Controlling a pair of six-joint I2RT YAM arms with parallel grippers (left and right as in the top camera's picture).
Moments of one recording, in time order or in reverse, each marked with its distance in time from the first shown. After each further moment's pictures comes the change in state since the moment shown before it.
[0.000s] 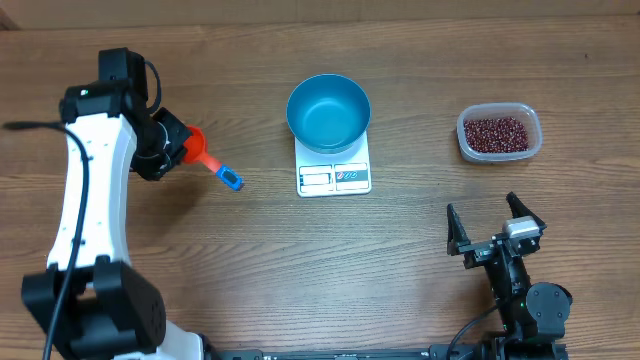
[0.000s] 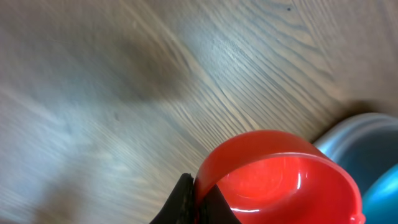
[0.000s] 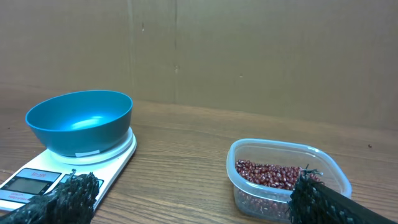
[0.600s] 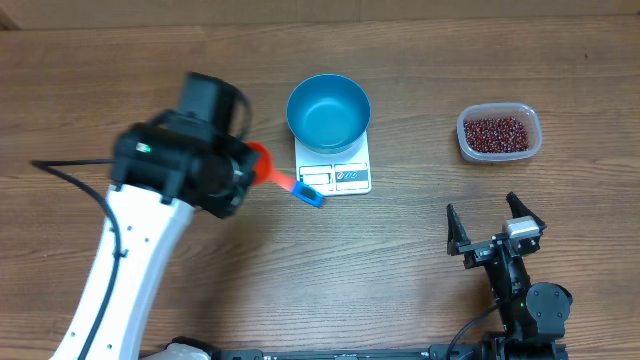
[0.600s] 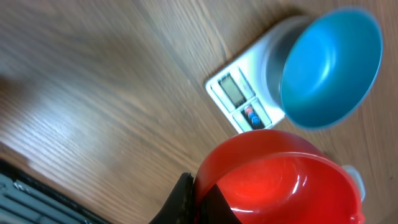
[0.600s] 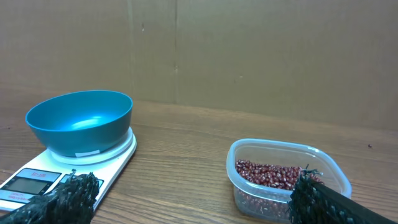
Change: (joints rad) left arm -0.489 -0.285 0.000 -0.148 -0.056 -0.598; right arm 0.000 0.000 0.000 0.000 0.000 0.000
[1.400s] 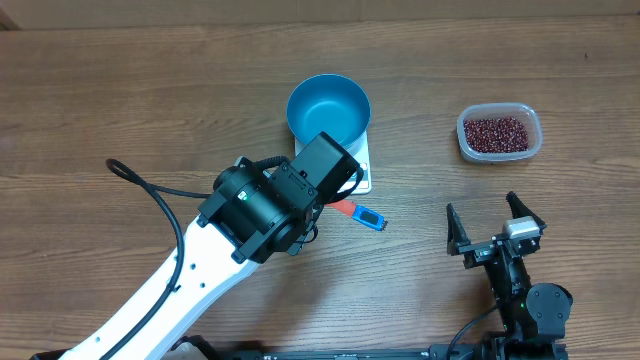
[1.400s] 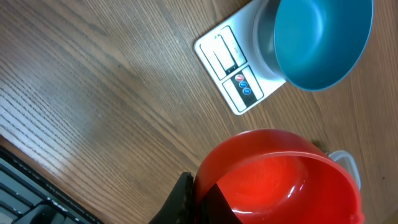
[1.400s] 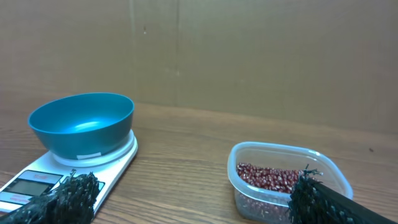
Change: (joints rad) left arm -0.433 0.001 0.000 0.000 -0.249 -0.465; right arm 0.000 0.000 0.000 0.011 -0.011 0.005
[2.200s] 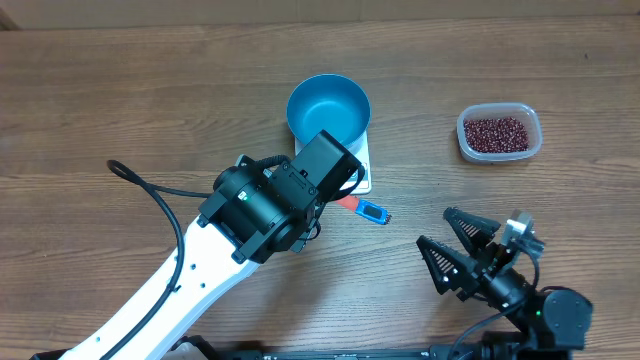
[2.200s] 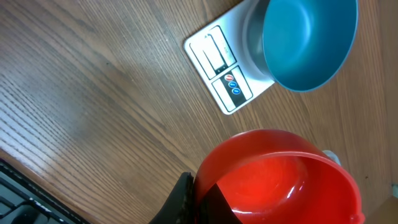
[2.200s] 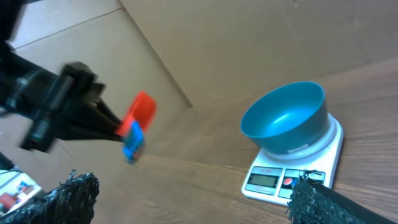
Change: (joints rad) left arm 0.000 0.000 0.000 0.035 -0.003 -0.018; right arm 0.000 0.072 0.188 -0.040 -0.571 0.705
